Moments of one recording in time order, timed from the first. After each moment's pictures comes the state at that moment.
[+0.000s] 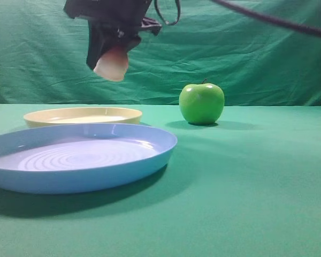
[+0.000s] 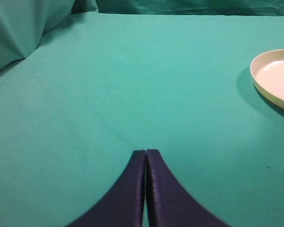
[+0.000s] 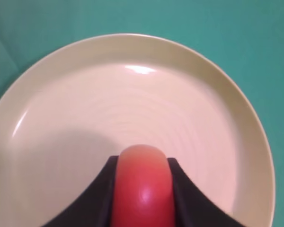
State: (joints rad) left arm 0.06 -0.02 0.01 0.32 0.38 -0.33; right arm 0.75 2.32 -1.96 0.27 0.68 -0.50
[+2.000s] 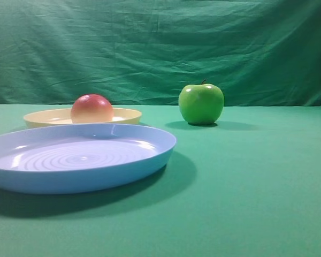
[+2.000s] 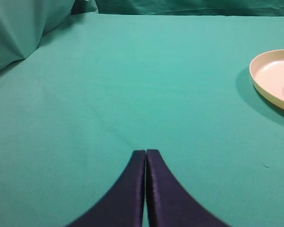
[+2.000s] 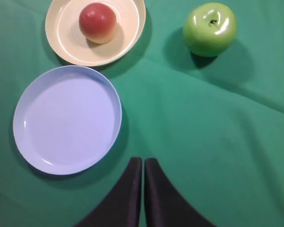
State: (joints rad) left arm 0.06 -0.02 0.01 0.32 0.38 -0.33; right arm 0.67 1.22 -1.31 0.00 1.13 0.09
